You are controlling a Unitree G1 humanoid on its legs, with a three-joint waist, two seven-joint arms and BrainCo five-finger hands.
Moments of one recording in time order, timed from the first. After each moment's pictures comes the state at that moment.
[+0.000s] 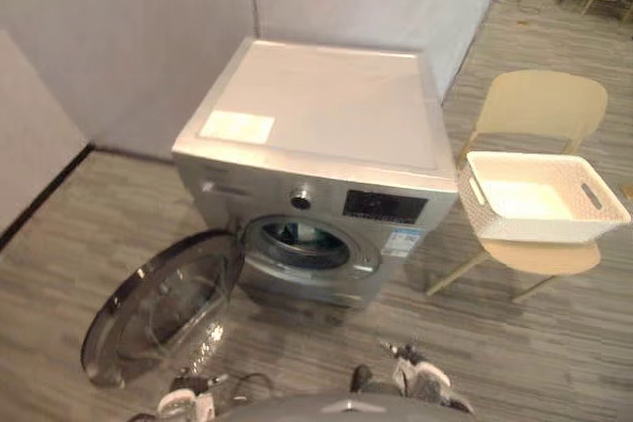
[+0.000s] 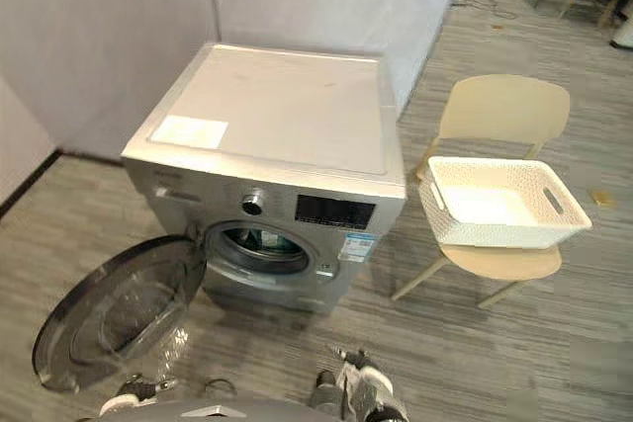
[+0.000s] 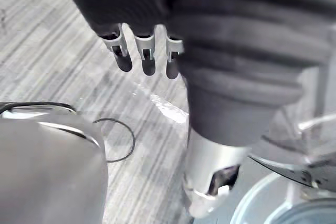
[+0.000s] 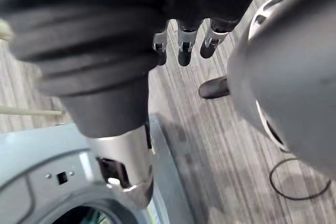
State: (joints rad) left arm 0.07 0.05 0.27 1.04 0.04 0.08 0.15; right arm -0.06 -0.07 -0.36 1.08 0.27 0.07 -0.07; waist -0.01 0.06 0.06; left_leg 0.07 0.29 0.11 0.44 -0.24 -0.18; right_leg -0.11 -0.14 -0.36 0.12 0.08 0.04
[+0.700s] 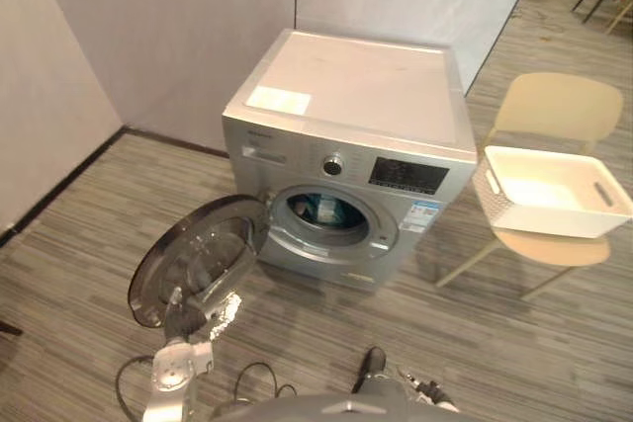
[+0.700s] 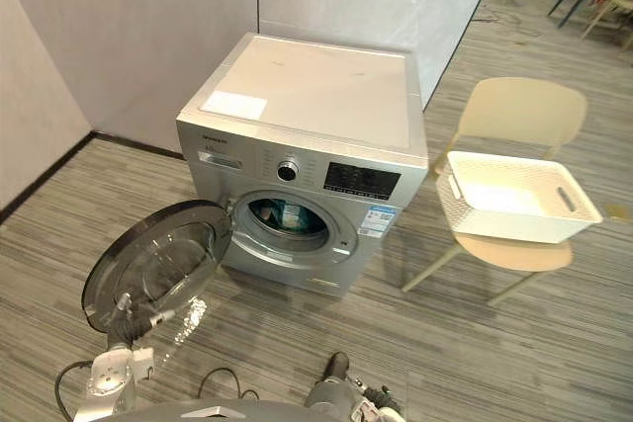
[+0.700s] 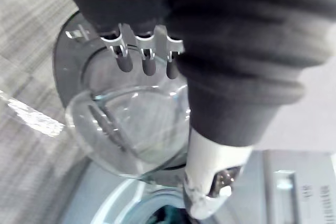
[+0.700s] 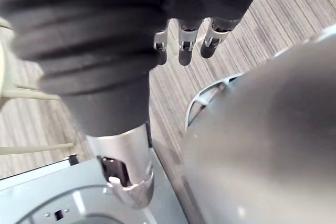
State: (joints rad) left arm 0.29 0.01 0.14 0.17 -0.04 -0.01 0.21; right arm 0.16 0.01 -0.35 0.88 0.35 0.03 -0.10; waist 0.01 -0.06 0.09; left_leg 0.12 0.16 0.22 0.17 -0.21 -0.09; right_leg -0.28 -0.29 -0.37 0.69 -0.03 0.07
